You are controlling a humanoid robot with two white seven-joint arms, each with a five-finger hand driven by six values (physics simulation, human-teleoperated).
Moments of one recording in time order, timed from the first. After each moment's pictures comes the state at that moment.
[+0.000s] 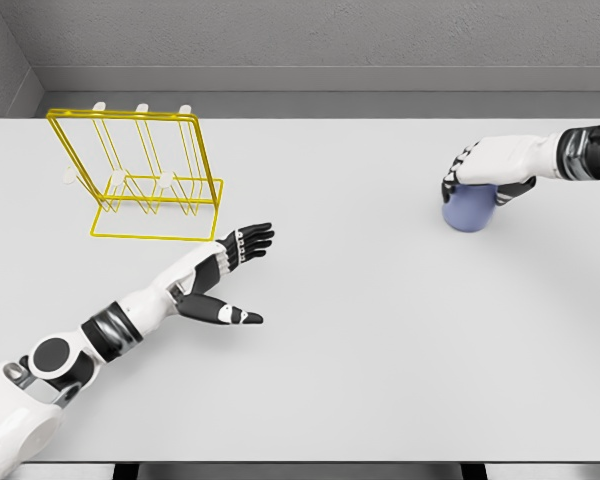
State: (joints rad) left arm -0.18 0.58 -0.63 -1.59 0.60 -0.21 -0.32; right arm -1.01 -0.79 0.98 -1.19 0.52 -0.61 0.61
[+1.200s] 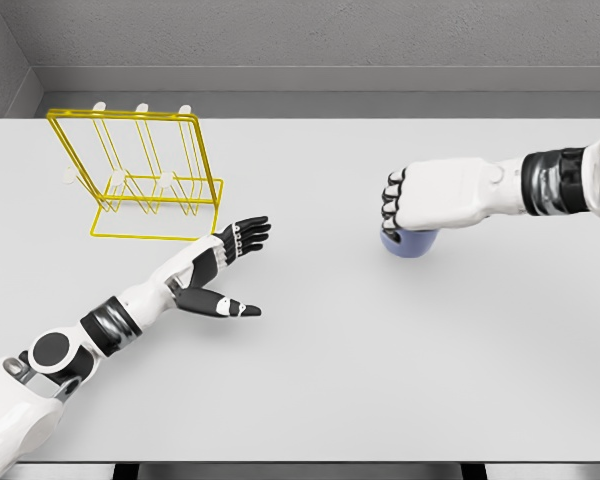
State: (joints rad) left arm -0.20 0.57 -0.62 -1.57 0.60 -0.21 -0.32; right arm -0.99 -0.90 0.98 -1.75 0.51 -0.61 0.61
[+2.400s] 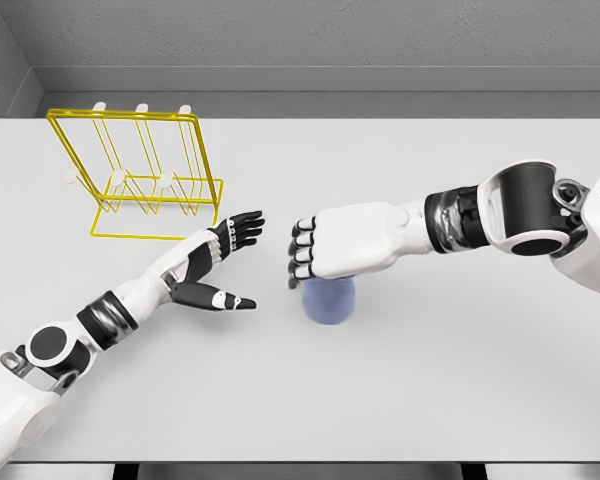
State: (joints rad) left arm -0.22 0.57 -0.62 -1.54 0.60 -0.21 -0.31; right arm -0.95 -0.69 1.02 -1.77 0.53 -0.61 0.61
